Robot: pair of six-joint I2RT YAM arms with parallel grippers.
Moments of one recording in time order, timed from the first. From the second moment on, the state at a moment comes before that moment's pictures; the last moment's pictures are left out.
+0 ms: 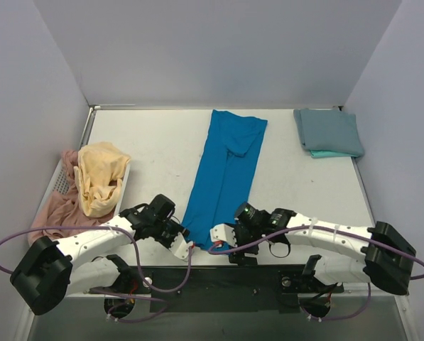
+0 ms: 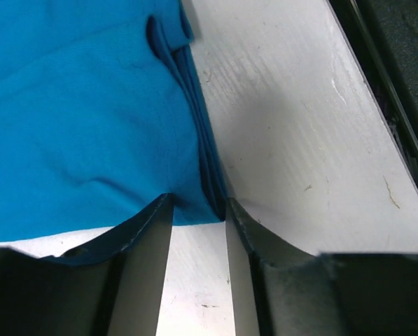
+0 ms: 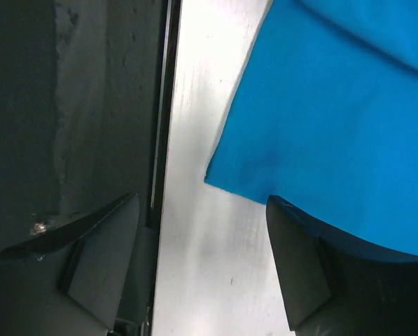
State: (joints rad) left arm -0.73 1.12 0.49 -0.51 0.44 1.38; right arm 1.00 1.15 0.61 -0.52 -0.40 -0.55
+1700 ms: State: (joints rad) left arm -0.59 1.42 1.04 -0.35 0.46 0.57; right arm 0.48 1.37 1.00 -0.63 -0.43 -0.47
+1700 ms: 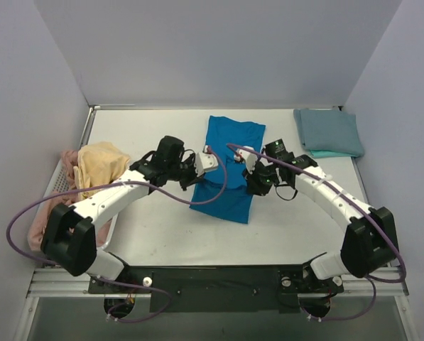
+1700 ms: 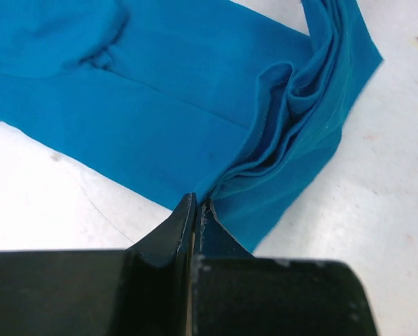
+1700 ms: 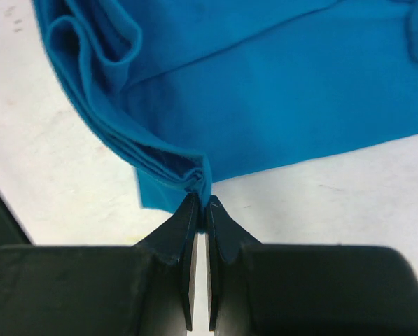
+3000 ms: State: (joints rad) left arm -0.40 2.05 1.65 -0.39 0.37 0.57; right arm 0.25 1.89 1.44 -0.60 -0.31 -0.53
